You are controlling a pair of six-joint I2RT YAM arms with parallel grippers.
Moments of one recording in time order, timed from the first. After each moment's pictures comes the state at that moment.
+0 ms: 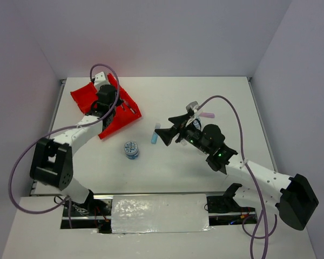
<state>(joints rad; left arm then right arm) -0.32 1.51 1.05 0.14 -0.42 -0.54 0.75 1.04 0.58 0.53 -0.11 0.31</state>
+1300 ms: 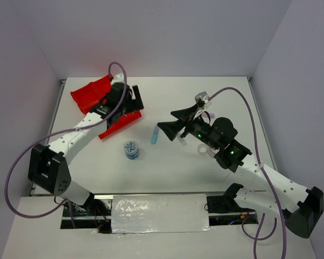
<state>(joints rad) -0.43 1.53 1.27 -0.30 -0.27 -0.55 0.75 0.92 0.76 0.28 -0.13 0.39</state>
